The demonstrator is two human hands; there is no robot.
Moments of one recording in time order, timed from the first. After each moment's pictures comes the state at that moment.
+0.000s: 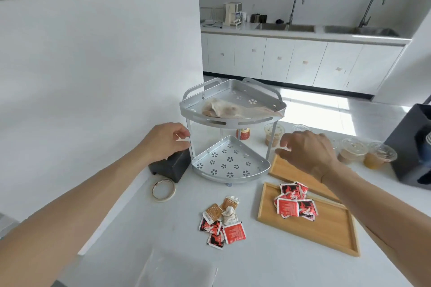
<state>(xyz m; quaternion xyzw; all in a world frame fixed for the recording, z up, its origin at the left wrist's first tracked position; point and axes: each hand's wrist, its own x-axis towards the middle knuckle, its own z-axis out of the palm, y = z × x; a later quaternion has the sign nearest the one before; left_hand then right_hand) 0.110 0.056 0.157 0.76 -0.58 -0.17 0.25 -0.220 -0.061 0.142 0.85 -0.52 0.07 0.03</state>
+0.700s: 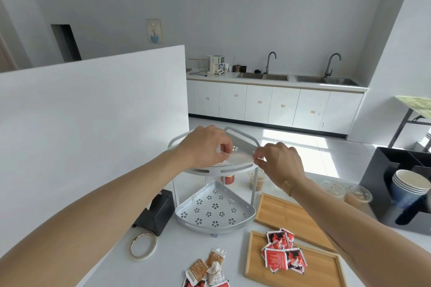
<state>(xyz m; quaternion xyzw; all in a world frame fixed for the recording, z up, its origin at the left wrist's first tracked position) 0.008 -0.013 0.264 0.60 -0.79 0.02 0.14 -0.196 -0.082 0.205 0.84 -0.51 0.20 0.04</state>
